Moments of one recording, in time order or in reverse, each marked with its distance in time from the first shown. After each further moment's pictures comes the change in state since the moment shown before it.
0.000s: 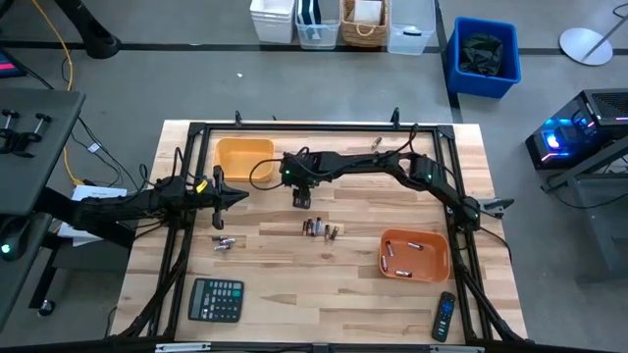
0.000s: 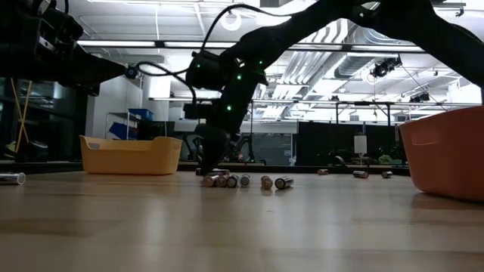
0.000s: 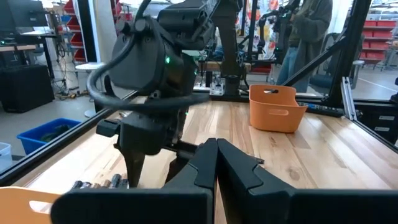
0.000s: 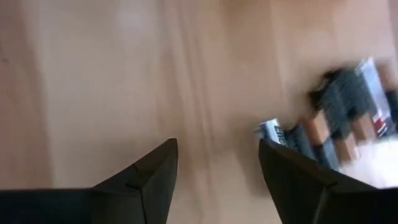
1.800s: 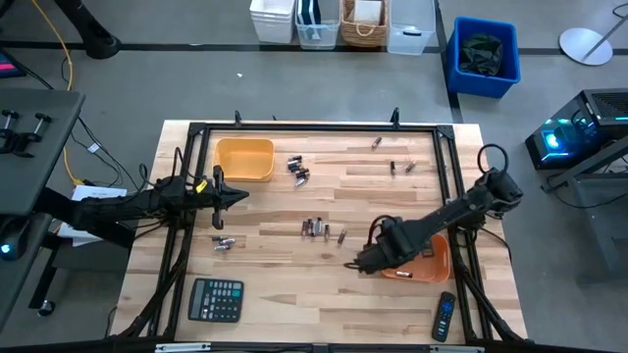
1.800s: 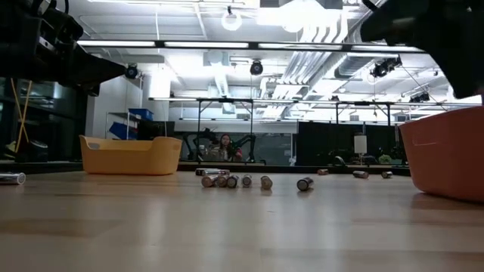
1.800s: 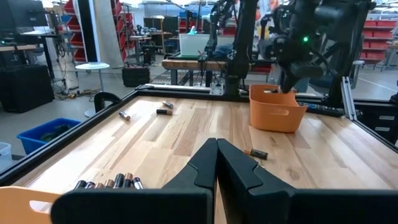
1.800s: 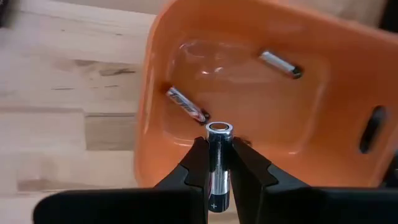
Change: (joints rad) left arm 0.000 0.000 0.000 -0.001 0.000 0.000; right arm 0.667 -0.650 -0.547 -0.700 -0.141 2.077
